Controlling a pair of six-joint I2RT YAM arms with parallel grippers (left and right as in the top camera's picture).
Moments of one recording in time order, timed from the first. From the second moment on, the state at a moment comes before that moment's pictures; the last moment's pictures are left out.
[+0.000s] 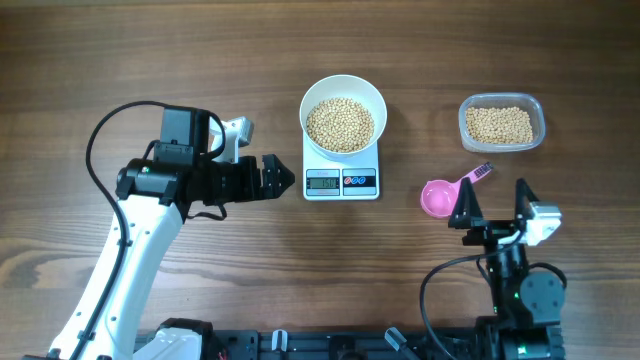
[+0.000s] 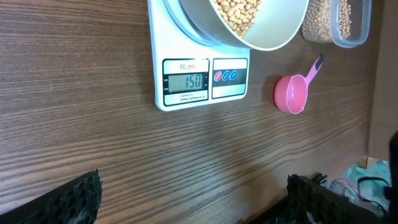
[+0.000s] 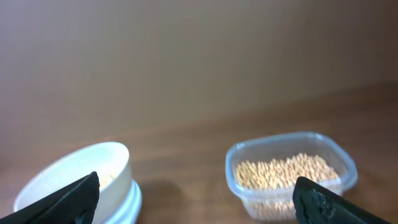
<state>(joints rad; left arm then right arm) -0.15 1.30 1.00 -0.87 0.55 -0.25 0.05 0.02 0.01 0.04 0.01 0.23</state>
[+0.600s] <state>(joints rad) -0.15 1.30 1.00 -0.87 0.55 -0.25 -0.03 0.02 0.01 0.00 0.01 0.07</state>
